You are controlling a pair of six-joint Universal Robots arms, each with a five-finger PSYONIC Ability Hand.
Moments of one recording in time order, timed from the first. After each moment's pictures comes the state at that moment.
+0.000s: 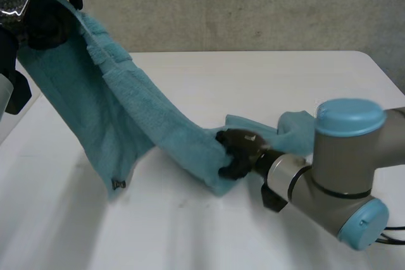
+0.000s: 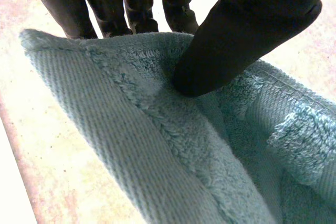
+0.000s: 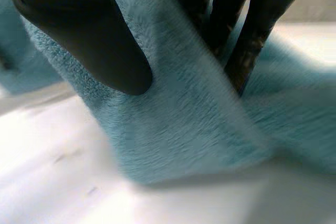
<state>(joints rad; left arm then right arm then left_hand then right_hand) 4.27 -1.31 -1.66 3.36 -1.62 3.30 2.10 -1.08 1.53 -0.06 1.24 3.34 1.19 1.22 1.22 1.22 1.03 0.97 1.18 1.18 1.18 0.98</state>
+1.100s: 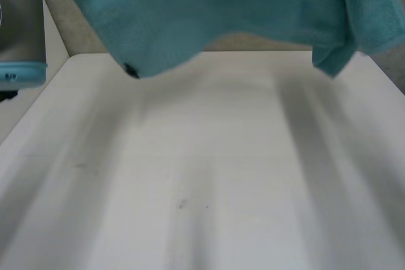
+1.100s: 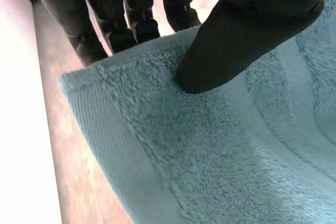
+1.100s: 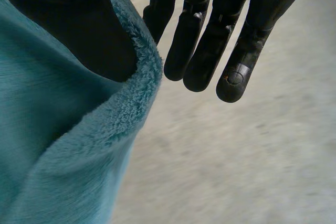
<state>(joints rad) 4.30 -1.77 -1.12 3.62 -1.71 3.32 1.89 -1.29 0.92 -0.20 1.51 2.65 1.20 1.22 1.22 1.22 1.04 0.98 1.18 1.19 1.19 0.99</state>
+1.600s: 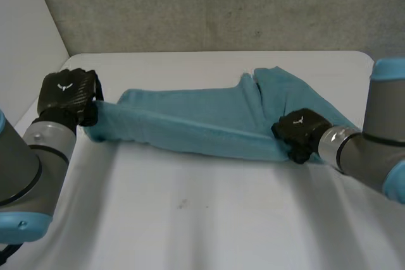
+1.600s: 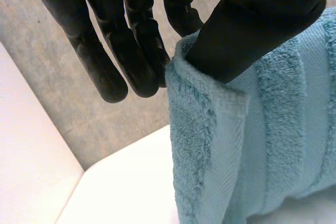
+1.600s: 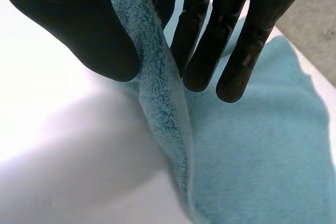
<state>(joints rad) 4.39 -1.73 -1.82 3.55 -1.67 3.32 1.88 -1.07 1.40 0.23 1.31 2.52 1.20 1.22 1.22 1.22 1.04 0.98 1.18 1.19 1.19 0.99</state>
